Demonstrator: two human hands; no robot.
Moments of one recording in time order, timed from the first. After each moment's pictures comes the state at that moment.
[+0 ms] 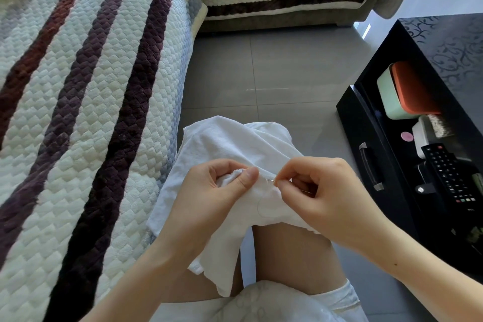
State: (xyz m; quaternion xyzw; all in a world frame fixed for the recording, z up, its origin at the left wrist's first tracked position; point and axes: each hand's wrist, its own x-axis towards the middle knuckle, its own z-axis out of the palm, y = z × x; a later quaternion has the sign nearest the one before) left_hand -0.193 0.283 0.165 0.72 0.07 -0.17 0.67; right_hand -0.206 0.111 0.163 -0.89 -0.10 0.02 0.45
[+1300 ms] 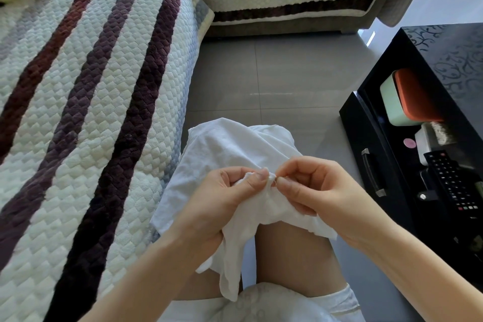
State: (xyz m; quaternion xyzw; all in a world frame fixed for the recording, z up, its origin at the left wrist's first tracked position) left_hand -0.194 0.275 0.163 0.57 0.13 -0.29 0.76; right_hand -0.204 0.105 0.161 -0.68 -0.04 0.19 0.70
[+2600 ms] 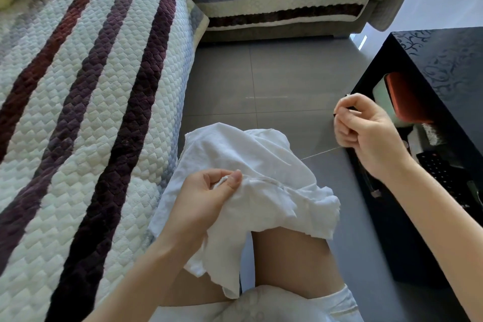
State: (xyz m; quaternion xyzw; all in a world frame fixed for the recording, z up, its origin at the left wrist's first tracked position) left_hand -0.188 0.292 0.143 0.70 0.16 -0.19 0.67; right_hand -0.125 0.029 0.137 -0.70 0.08 -0.03 0.70
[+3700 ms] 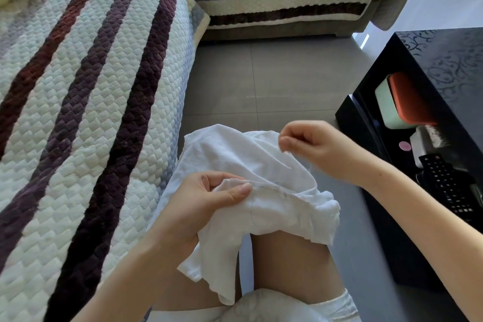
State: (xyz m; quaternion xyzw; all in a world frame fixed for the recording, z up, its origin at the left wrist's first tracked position) left_hand -0.182 0.302 0.164 0.63 0.12 -0.31 0.71; right_hand -0.124 0.081 0.153 -0.86 -0.15 0.13 0.48
